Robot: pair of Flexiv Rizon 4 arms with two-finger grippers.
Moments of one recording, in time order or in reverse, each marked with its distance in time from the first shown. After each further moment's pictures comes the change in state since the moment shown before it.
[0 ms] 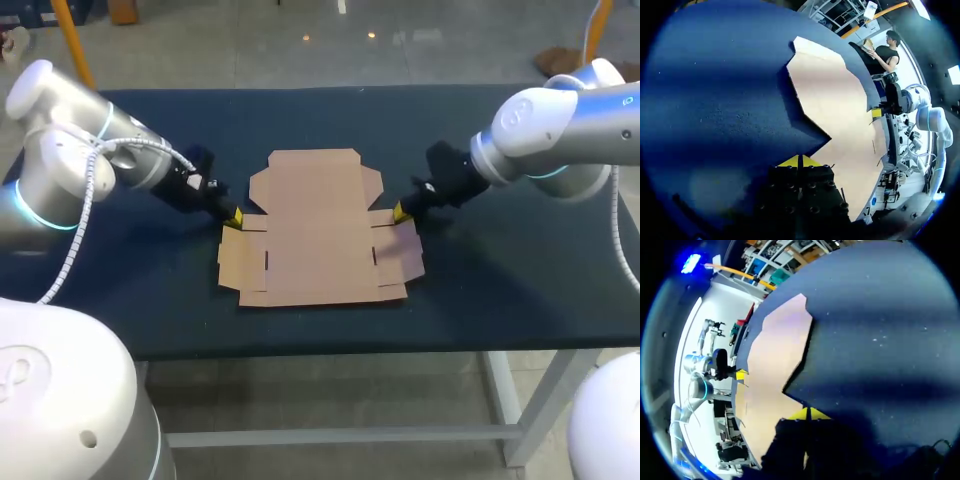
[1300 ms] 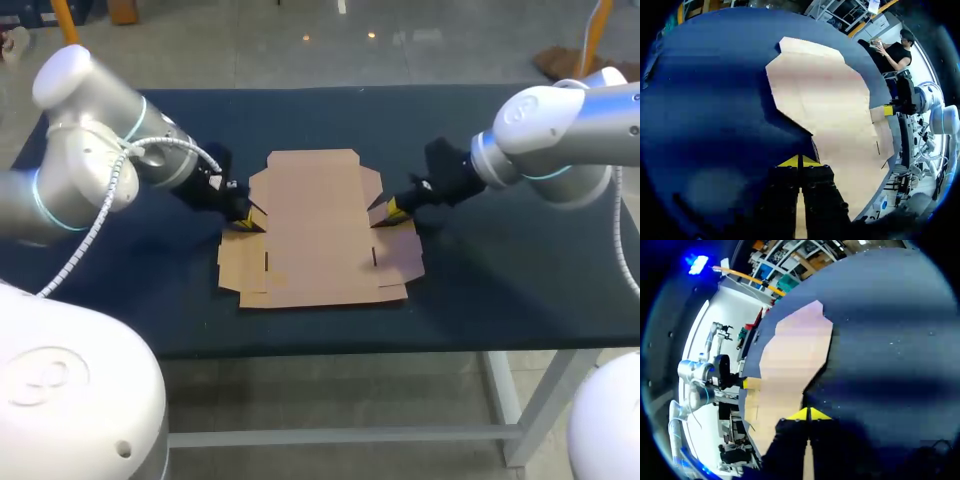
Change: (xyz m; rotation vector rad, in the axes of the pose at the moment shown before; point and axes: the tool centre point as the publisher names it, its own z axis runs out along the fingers) left arm 0.031 0.007 -0.002 0.006 -0.160 0.004; right arm 0.026 0.000 -0.004 -0.059 0.056 -0.011
